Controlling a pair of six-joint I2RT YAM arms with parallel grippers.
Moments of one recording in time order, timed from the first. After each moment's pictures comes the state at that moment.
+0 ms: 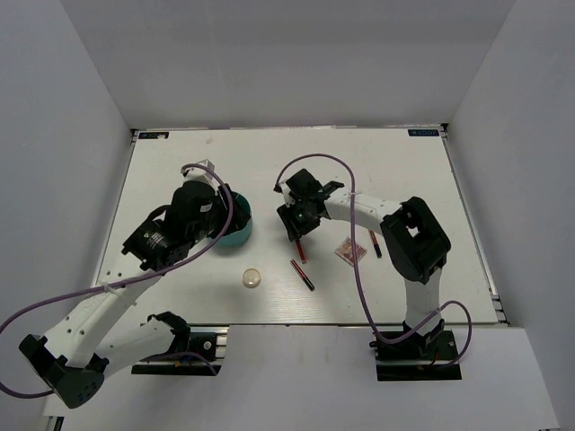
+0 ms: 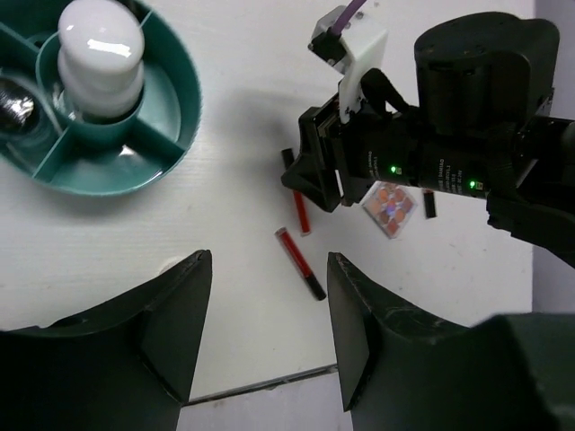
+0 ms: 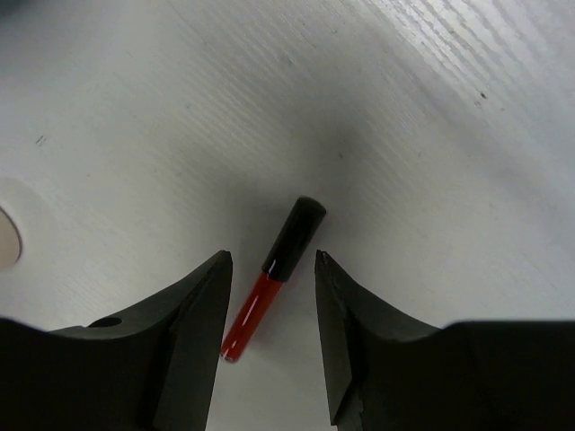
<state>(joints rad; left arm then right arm) -0.64 0.96 1.09 -0.71 -0.19 -0.73 0.75 1.95 1.38 -0.53 -0.18 0.07</state>
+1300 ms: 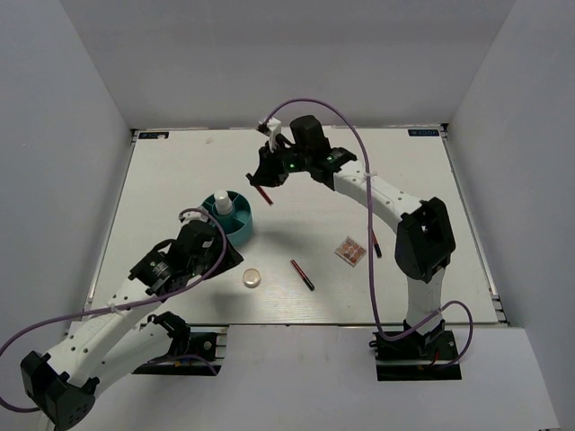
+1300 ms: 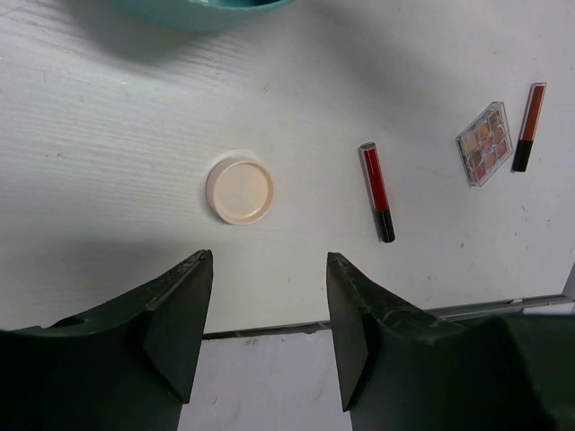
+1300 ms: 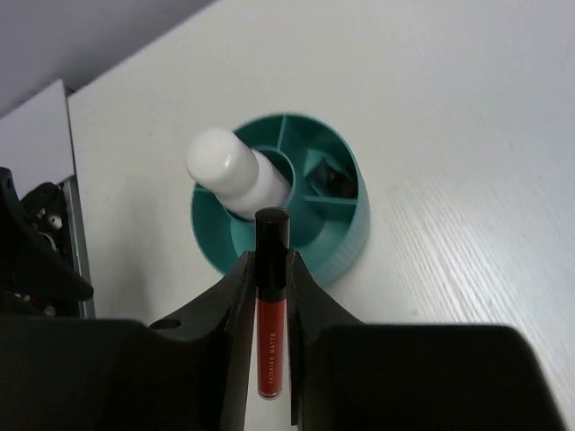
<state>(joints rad) -0.64 0.78 0.72 -0.75 -0.14 -0.93 0.70 1.95 1.75 -0.32 -0.62 0.02</state>
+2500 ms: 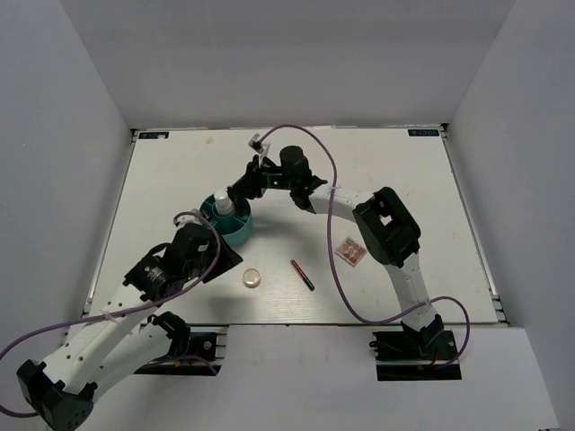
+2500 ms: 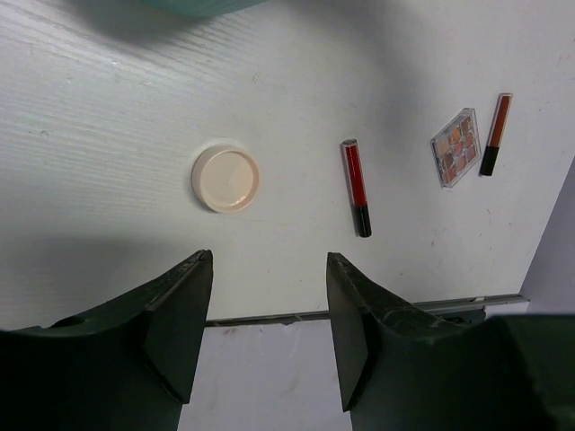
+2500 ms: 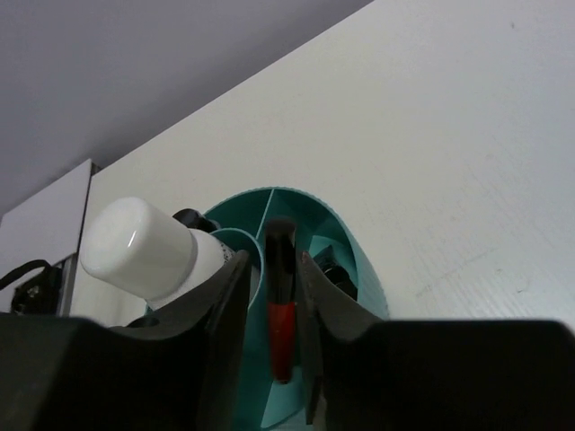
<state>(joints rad) -0.64 0.72 0.70 -0.78 -0.12 -1.01 0.73 2.21 1.59 0.52 -0.68 0.36</state>
